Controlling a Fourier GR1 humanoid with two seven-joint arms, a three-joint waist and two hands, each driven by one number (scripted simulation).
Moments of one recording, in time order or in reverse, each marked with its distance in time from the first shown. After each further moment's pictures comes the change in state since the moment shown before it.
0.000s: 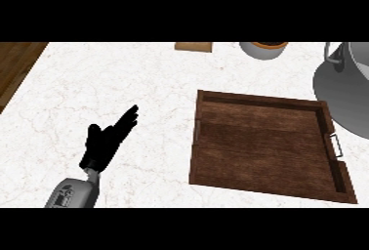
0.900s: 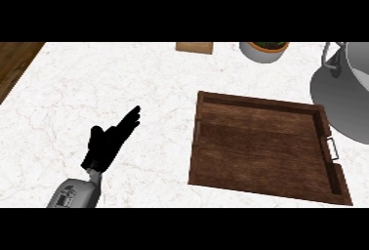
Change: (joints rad) left arm 0.001 -0.006 -0.008 0.003 -0.010 -0.012 -0.014; right arm -0.215 0.150 0.309 0.171 0.429 -0.075 0.340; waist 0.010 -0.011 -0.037
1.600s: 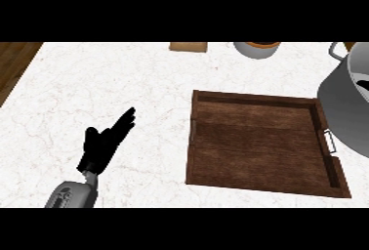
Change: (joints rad) left arm 0.019 0.005 0.023 0.006 0.002 0.014 -0.006; right arm -0.093 0.100 -0.396 0.085 -0.380 0.073 -0.075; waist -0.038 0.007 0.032
